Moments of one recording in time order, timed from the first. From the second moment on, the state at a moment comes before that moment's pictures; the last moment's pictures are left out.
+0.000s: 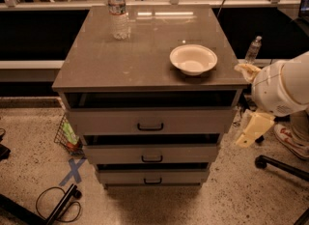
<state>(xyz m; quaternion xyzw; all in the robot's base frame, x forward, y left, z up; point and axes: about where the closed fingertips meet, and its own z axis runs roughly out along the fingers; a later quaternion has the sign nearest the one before) 0.465 -0.193 0.867 -0.63 0.72 0.01 0.29</state>
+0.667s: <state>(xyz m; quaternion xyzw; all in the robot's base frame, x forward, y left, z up) 0.476 -0.177 0.830 -0.65 0.69 0.00 0.33</state>
